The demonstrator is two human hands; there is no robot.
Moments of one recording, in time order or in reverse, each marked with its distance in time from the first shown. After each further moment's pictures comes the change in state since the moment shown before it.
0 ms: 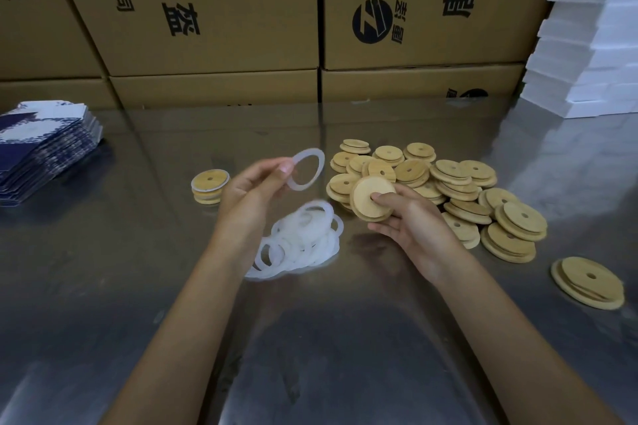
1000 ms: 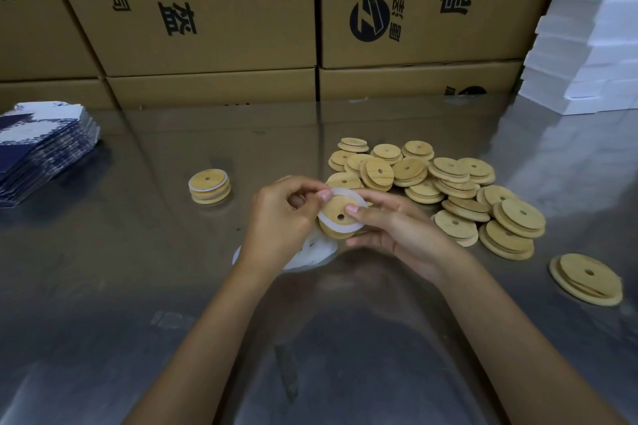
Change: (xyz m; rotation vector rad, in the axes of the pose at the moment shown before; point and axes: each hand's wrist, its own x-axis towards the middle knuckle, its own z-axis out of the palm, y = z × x) left_hand -0.016 -0.011 0.029 0.533 -0.056 0.244; right_hand -0.015 -0.005 0.011 -0.124 -0.366 -0.030
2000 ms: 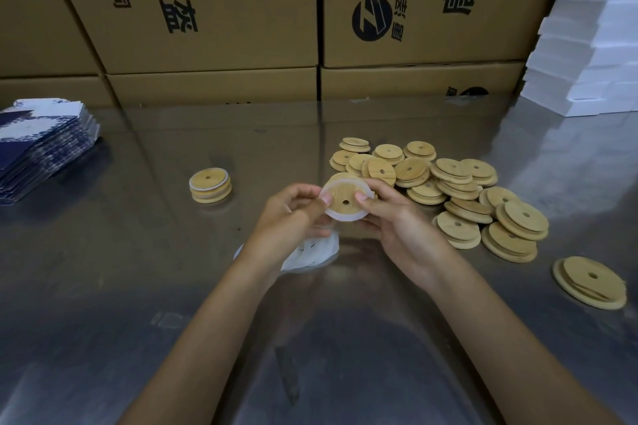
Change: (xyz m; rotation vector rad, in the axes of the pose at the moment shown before) left_hand 0.003 -0.008 0.004 -0.422 -0.125 -0.446; right_hand 0.005 0.005 0.007 0.047 0.138 -0.066
